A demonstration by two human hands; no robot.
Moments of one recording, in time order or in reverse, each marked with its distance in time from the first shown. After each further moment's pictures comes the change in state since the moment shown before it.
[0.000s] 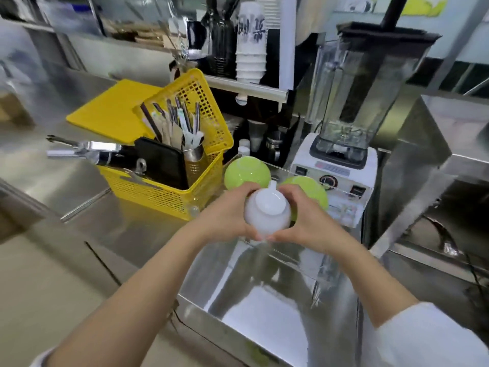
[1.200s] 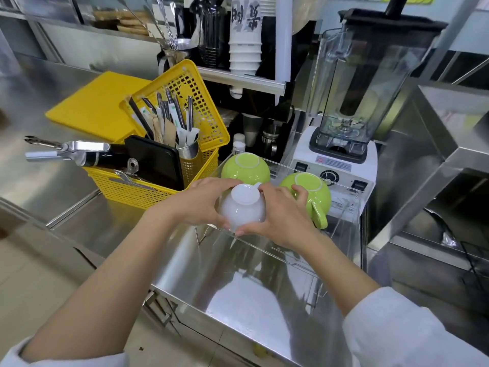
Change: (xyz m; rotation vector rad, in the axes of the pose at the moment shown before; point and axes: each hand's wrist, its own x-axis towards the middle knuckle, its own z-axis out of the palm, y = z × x) left_hand 0.020 -0.047 -0.047 0.387 -0.216 -0.019; right_hand 0.031 -0.025 0.042 -0.505 0.126 0.000
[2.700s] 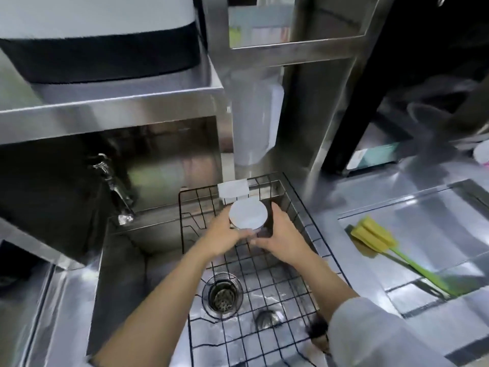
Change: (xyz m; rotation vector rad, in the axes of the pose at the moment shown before) left_hand 0.239 0.474 0.384 -0.496 -0.361 0.163; right_hand -0.311 0.521 -0.051 0.460 0.211 0.889
